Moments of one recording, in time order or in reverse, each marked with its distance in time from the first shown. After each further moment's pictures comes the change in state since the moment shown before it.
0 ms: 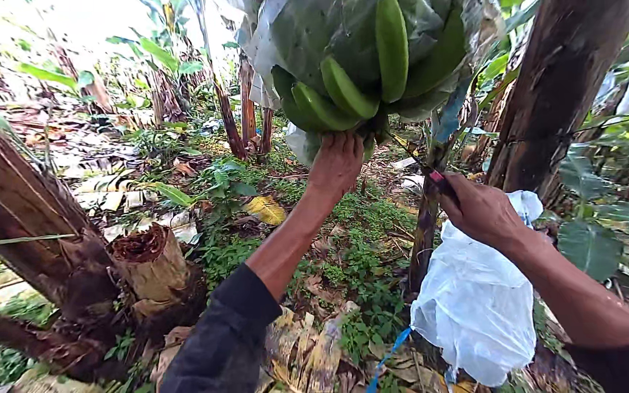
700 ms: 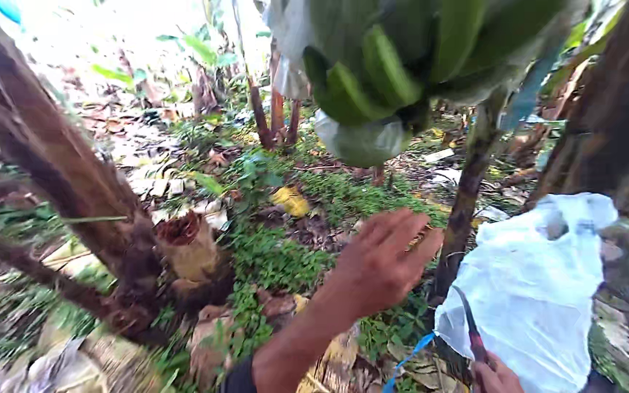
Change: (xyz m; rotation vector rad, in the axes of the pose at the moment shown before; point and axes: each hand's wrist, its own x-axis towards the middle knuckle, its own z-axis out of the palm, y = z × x) left_hand -0.110 0.068 -0.079 -0.757 0.178 0.049; right_hand -0.329 -0.039 0.160 0.927 -0.456 1.250
